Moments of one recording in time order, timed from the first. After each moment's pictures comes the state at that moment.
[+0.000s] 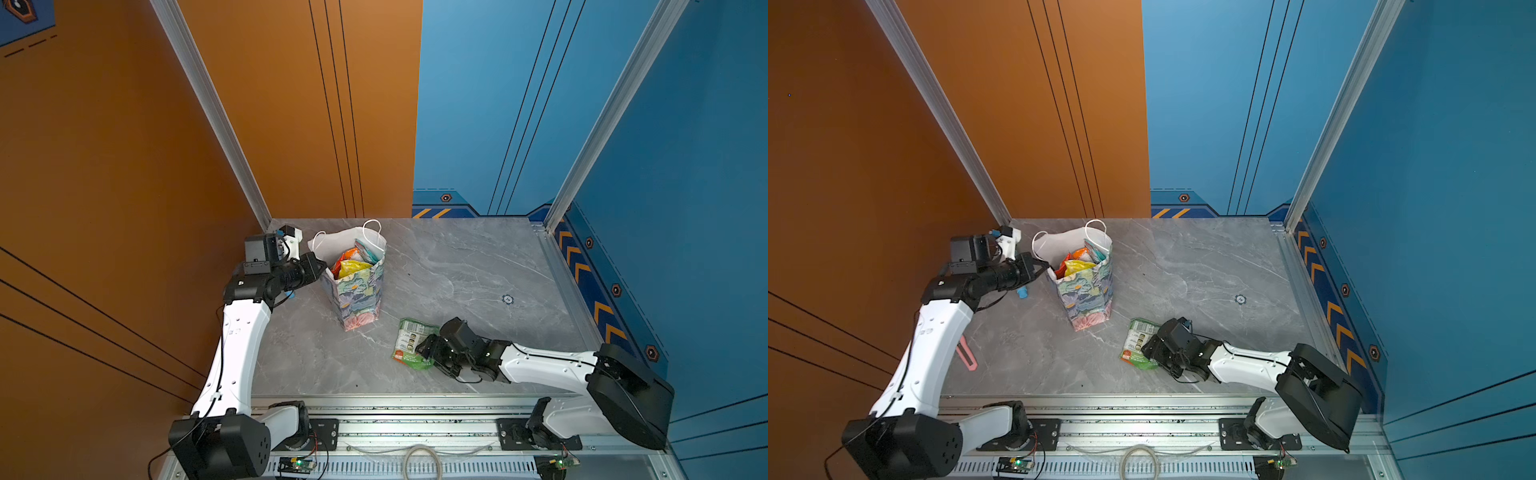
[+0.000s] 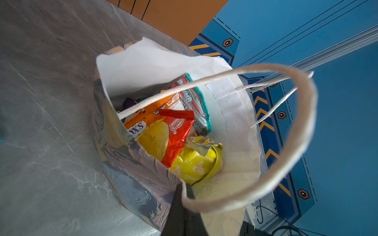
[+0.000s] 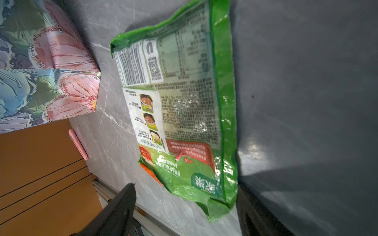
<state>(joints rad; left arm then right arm) 0.10 1.19 1.20 -0.71 0.56 -0.38 0.90 1.39 0.53 0.00 -0.12 1.37</state>
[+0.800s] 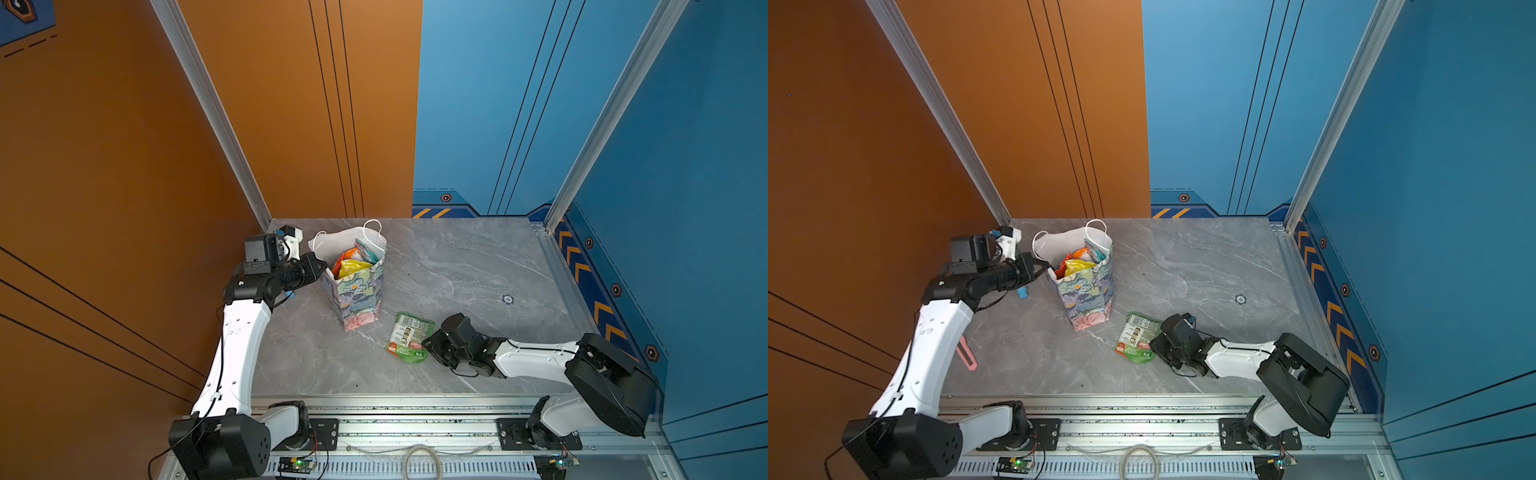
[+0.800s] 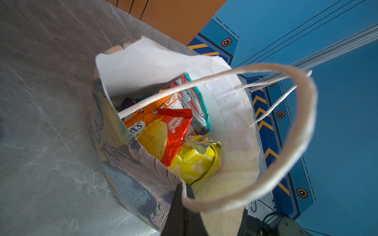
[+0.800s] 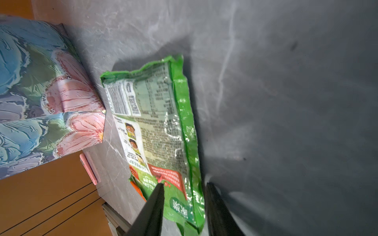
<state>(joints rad) 0.10 1.19 1.20 -0.71 0.57 -0.38 0.82 1.48 0.52 0.13 -0.08 1.37</state>
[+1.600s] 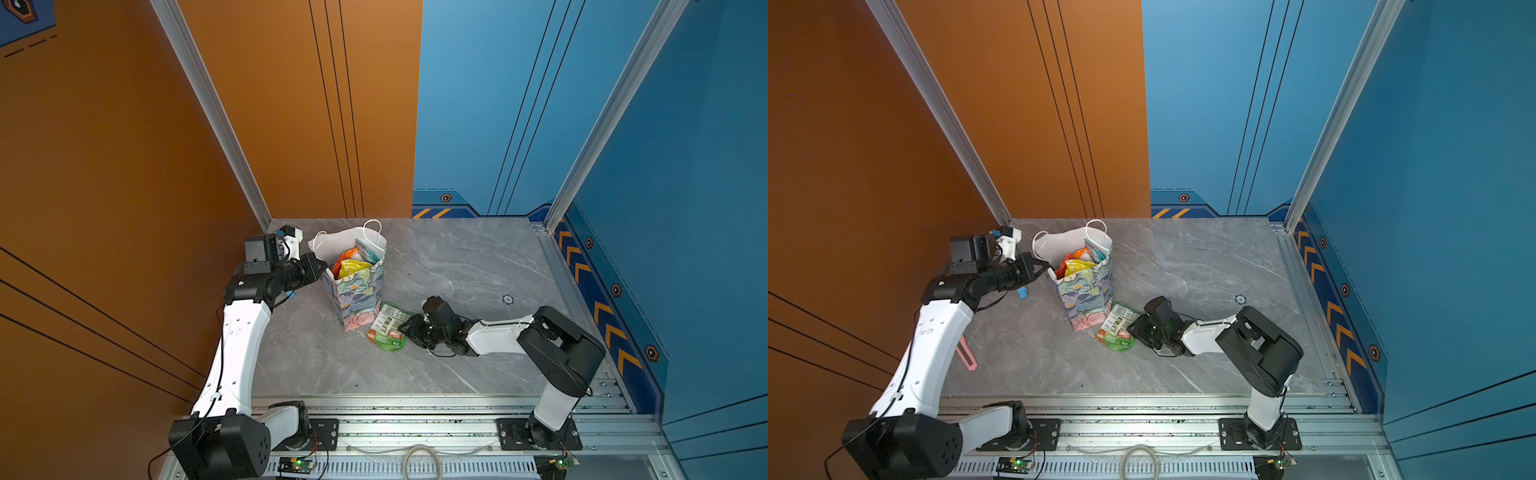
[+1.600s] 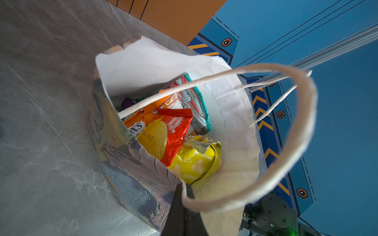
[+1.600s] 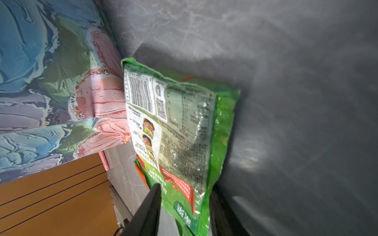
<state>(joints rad) 0.10 1.19 1.20 -0.71 0.57 -0.38 0.80 1.78 0.75 0.30 -0.24 1.23</state>
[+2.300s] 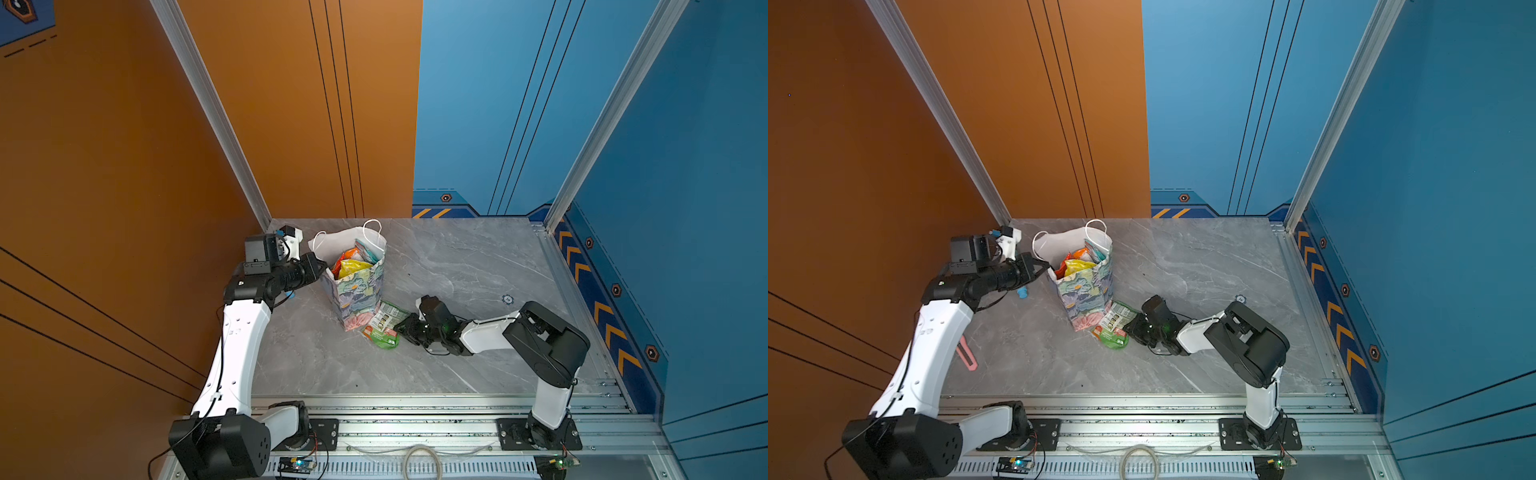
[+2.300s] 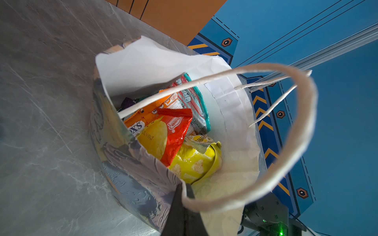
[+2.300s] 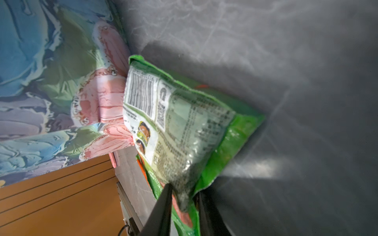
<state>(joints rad) 0.10 1.19 1.20 -0.71 0.57 -0.38 0.80 1.87 0.78 0.41 -0.27 1.24</state>
